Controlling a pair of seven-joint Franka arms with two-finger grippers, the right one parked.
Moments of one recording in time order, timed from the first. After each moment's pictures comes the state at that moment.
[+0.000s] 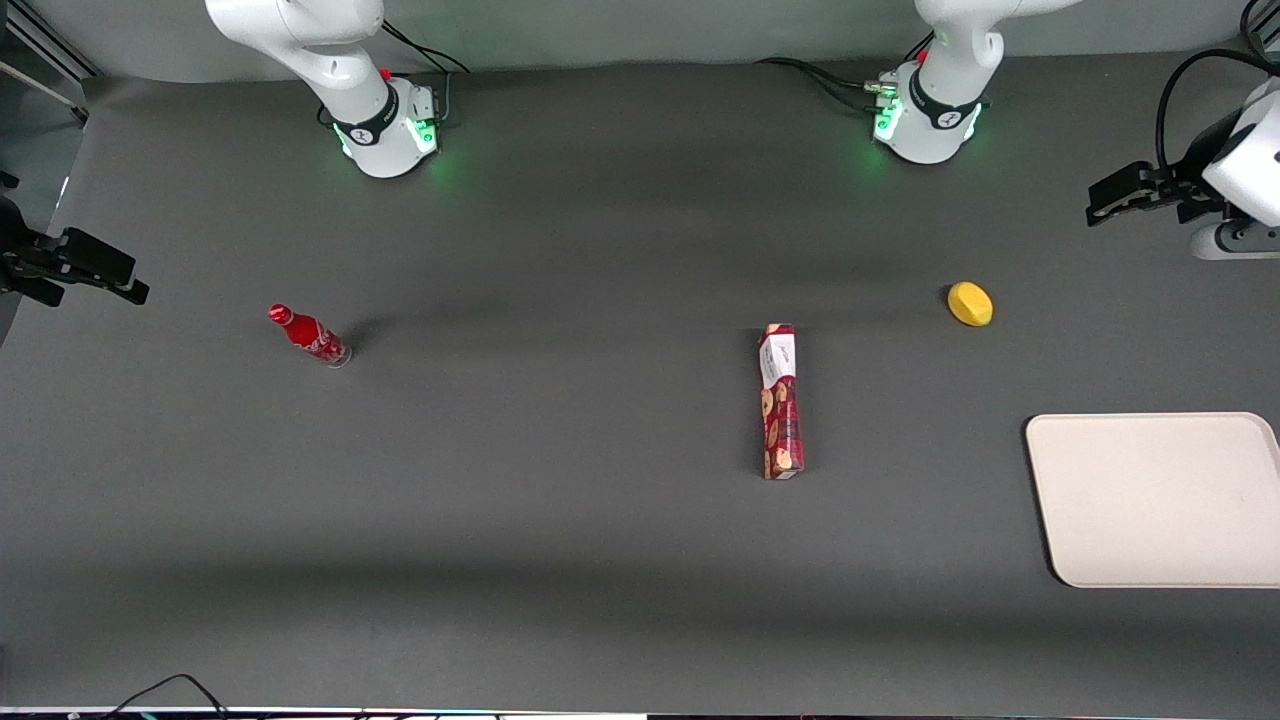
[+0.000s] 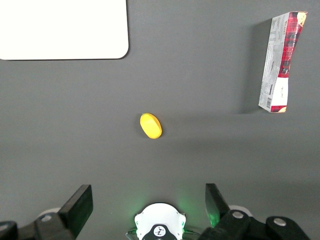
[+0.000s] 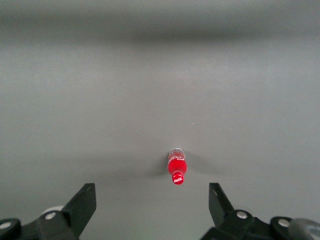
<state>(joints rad) 0.14 -0.12 -0.14 -1.71 -0.01 1.41 -0.01</state>
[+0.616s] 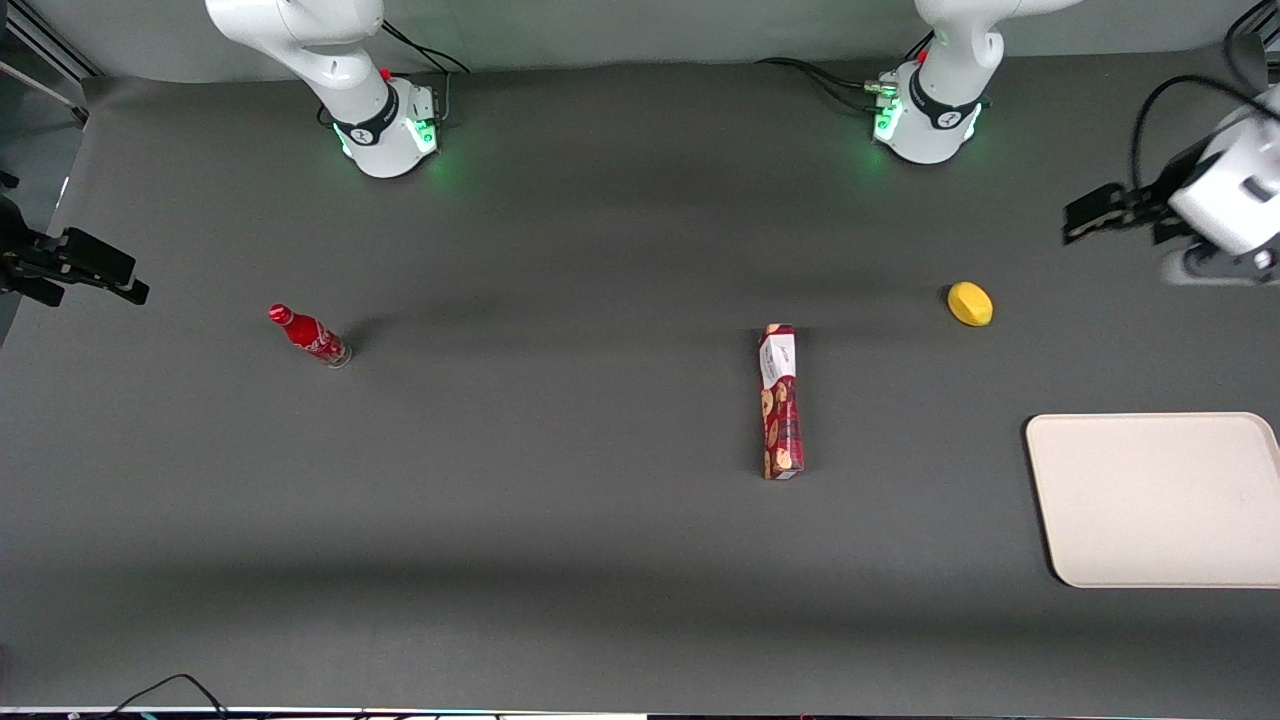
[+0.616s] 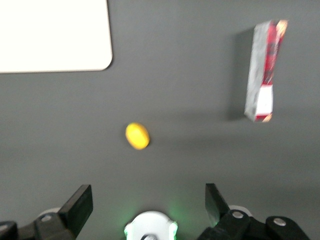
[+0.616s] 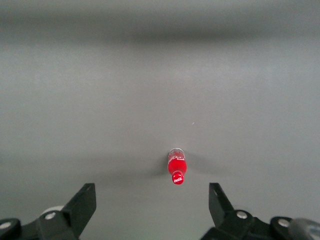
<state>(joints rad) 0.13 -0.04 -0.21 -1.66 -0.03 1.46 -0.07</state>
